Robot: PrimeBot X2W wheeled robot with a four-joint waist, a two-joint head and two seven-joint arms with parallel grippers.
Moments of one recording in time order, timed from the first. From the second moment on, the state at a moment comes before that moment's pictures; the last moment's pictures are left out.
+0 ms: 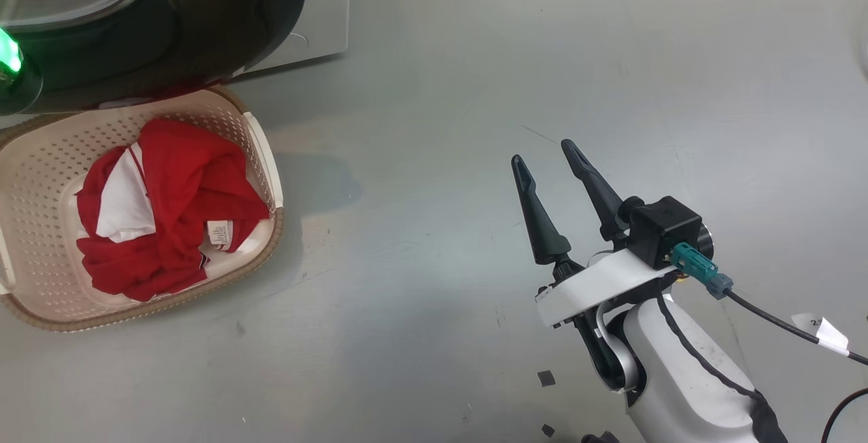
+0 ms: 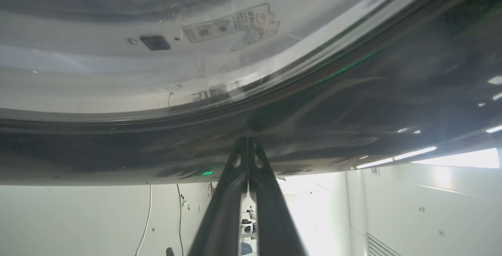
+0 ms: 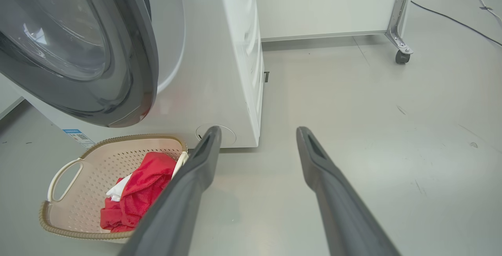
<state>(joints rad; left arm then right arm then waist) -0.88 0.45 -0.15 0.17 -2.08 0.12 0.63 -0.35 -0.06 0.49 0.24 0.44 -0.05 -0.25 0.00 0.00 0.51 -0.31</state>
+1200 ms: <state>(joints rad) -0.28 0.23 -0.02 0.28 -2.16 -0.11 0.55 -0.25 -0.06 0.40 0.31 0.43 -0.06 -0.25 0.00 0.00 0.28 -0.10</state>
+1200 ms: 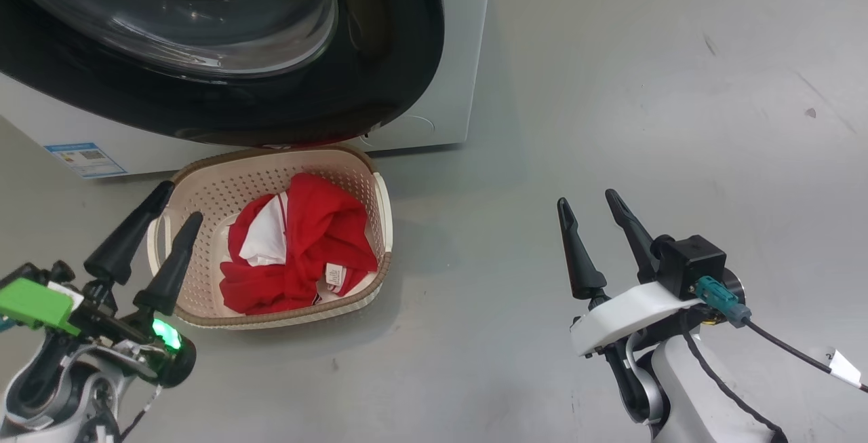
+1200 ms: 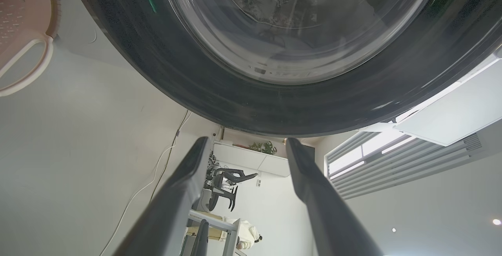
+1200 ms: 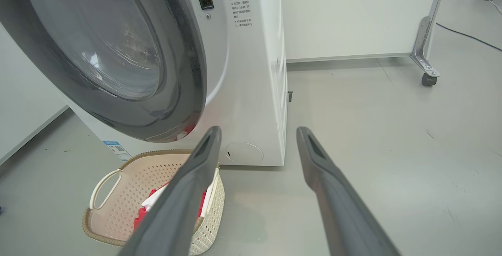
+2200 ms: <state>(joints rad) -0.09 0.20 0.04 -0.14 -1.29 -0.12 0.07 -0.15 -0.10 0.35 0.31 0.42 -0.07 -0.25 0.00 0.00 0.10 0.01</state>
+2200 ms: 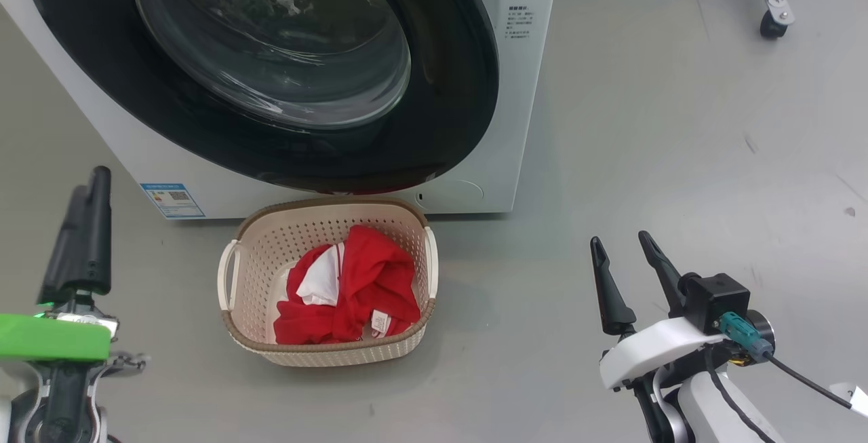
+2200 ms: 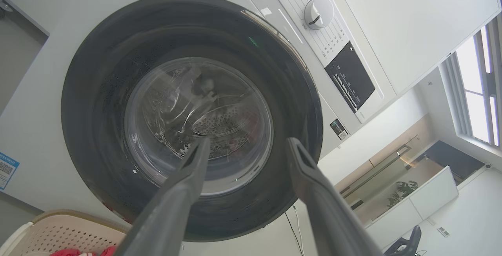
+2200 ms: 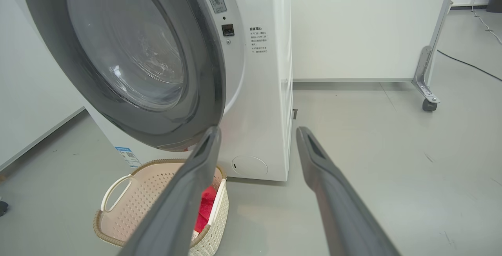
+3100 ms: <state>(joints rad) 0.19 0.33 -0.17 -0.09 -0.50 0.09 -0.16 -0.04 -0.10 0.37 0.29 0.41 -0.08 -0.25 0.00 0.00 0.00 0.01</state>
